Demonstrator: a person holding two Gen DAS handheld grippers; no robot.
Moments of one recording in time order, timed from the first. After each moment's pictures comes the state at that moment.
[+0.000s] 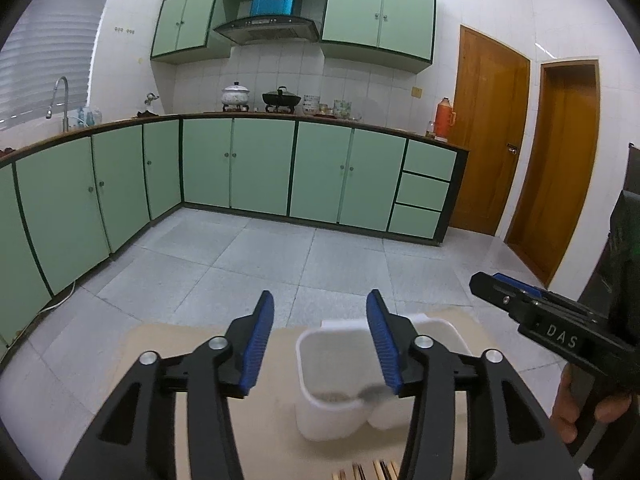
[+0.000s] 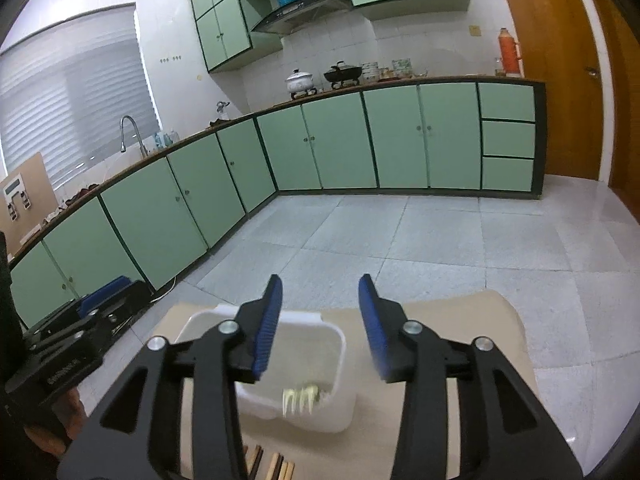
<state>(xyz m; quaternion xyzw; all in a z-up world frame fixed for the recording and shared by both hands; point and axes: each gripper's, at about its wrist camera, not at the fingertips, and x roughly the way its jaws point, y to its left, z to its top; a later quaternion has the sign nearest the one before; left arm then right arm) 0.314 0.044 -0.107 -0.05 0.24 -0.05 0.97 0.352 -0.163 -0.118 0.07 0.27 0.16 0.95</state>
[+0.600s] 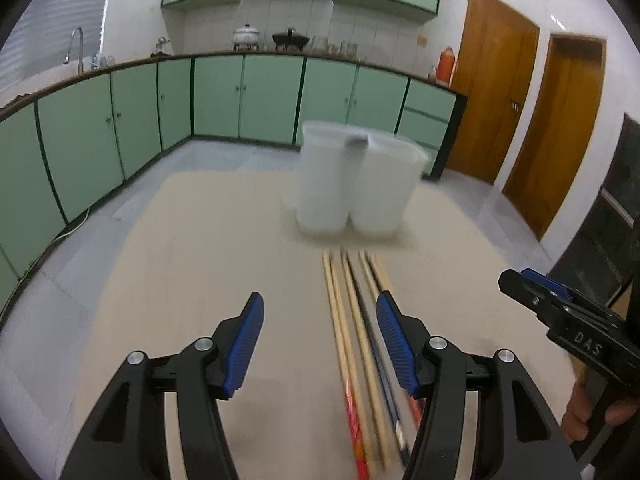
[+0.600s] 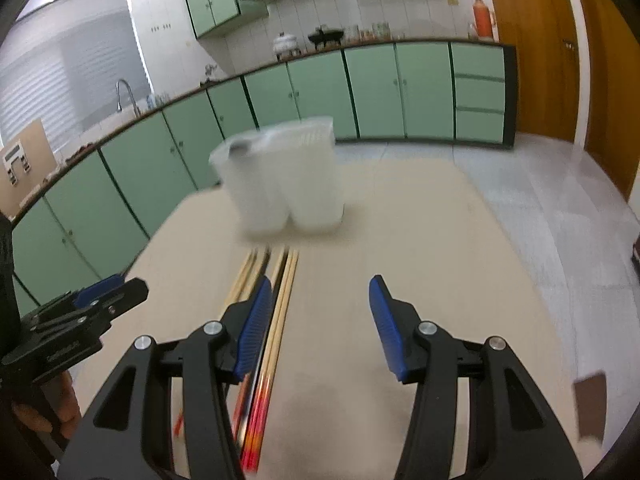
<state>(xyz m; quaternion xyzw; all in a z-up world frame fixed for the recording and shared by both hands) 0.144 0.040 -0.188 -0.05 0.35 -0.05 0.93 0.153 -0.179 -0.198 0.06 0.34 0.14 0.93</state>
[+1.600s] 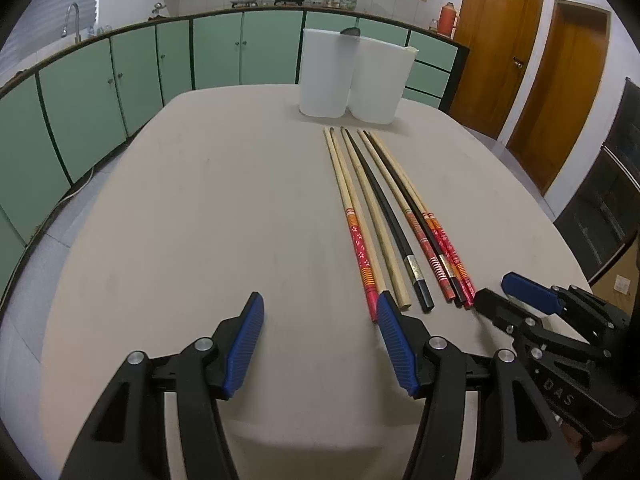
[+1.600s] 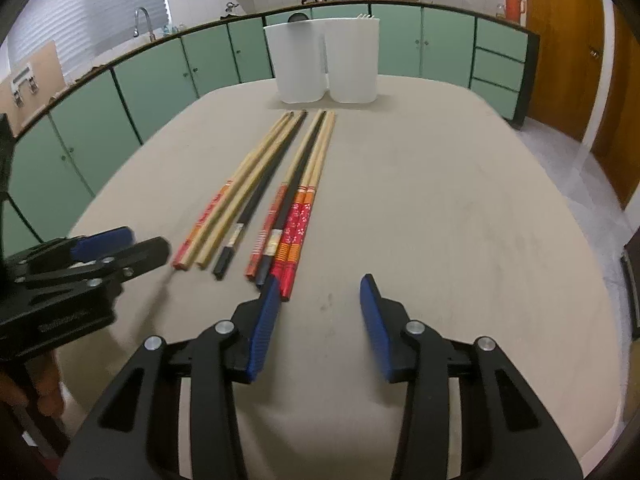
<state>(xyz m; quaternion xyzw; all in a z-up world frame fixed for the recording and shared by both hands) 0.068 0.038 -0.245 -0.04 0.42 -0.05 0.91 0.069 -0.145 -0.261 -0.03 0.40 0.14 0.90</state>
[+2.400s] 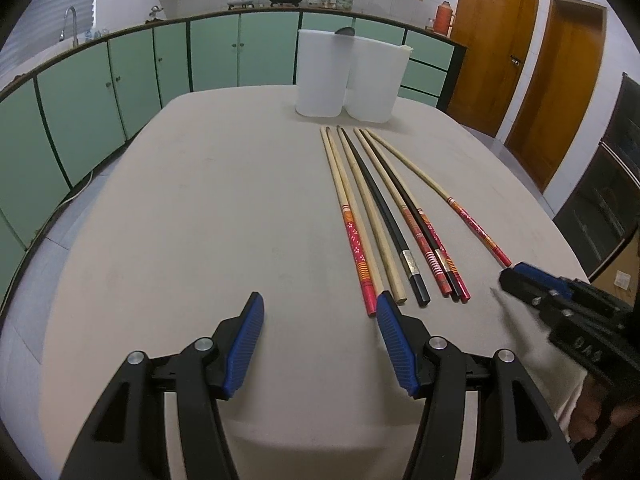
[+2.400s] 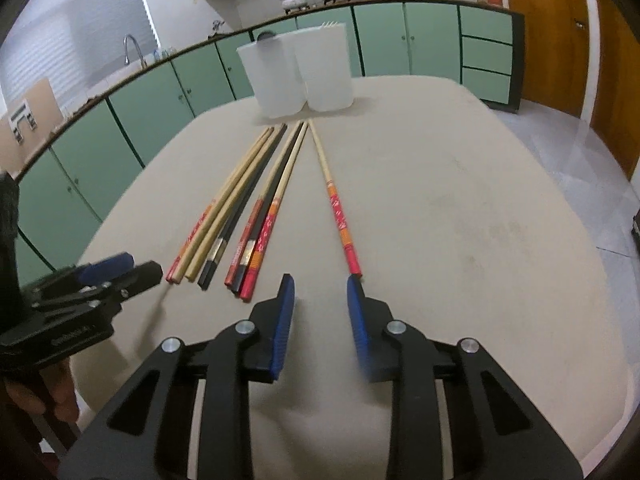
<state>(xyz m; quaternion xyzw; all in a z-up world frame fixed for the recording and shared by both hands) 0.066 0.035 -0.245 -0.04 0.42 -0.05 0.91 0.068 -0.180 -0.254 0.04 0.40 0.15 0.90</state>
